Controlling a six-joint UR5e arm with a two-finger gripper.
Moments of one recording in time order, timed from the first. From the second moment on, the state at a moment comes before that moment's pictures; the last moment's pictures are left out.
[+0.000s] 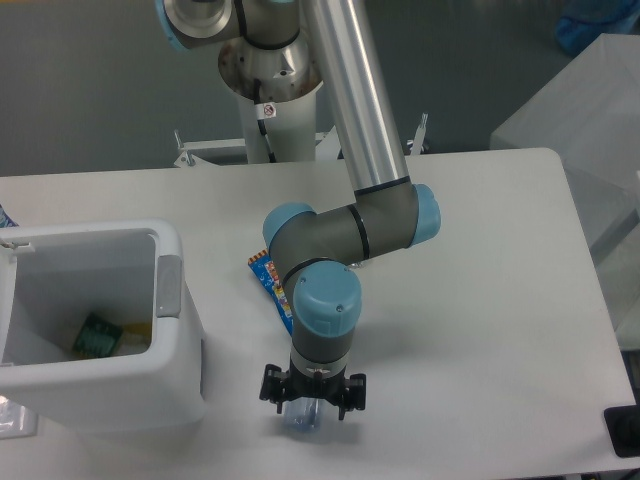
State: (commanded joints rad) arm 2.32 -2.26 -1.47 -0.80 1.43 0.39
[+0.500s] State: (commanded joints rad) arm 2.32 -2.28 -1.46 -0.79 1.43 0.39
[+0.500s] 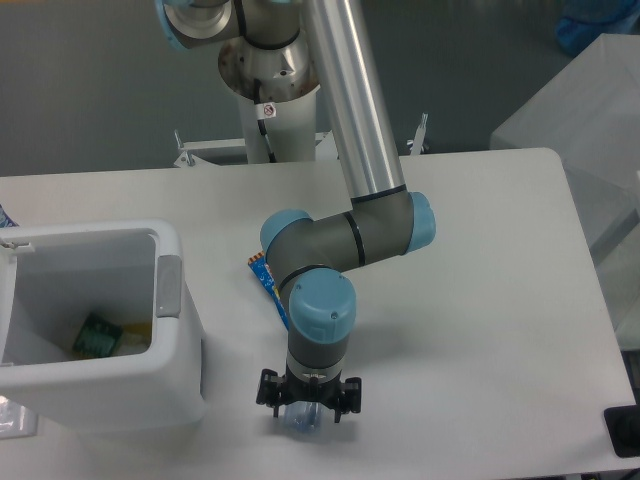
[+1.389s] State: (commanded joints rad) arm 2.31 -2.29 -1.46 -0.79 1.45 0.38
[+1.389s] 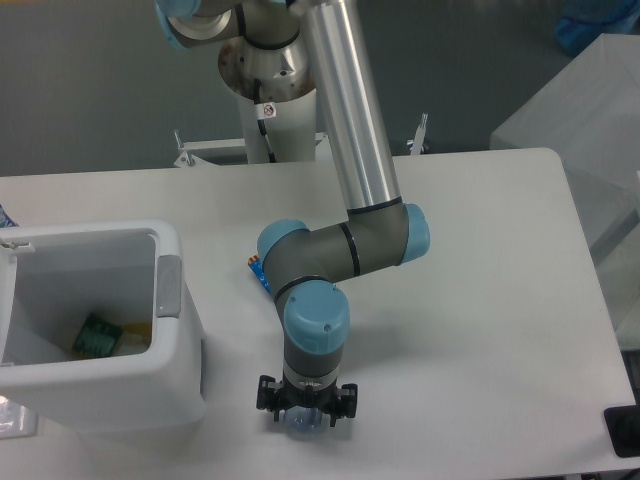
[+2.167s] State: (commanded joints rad) arm 2.31 -2.28 -1.47 -0.79 1.47 0.38
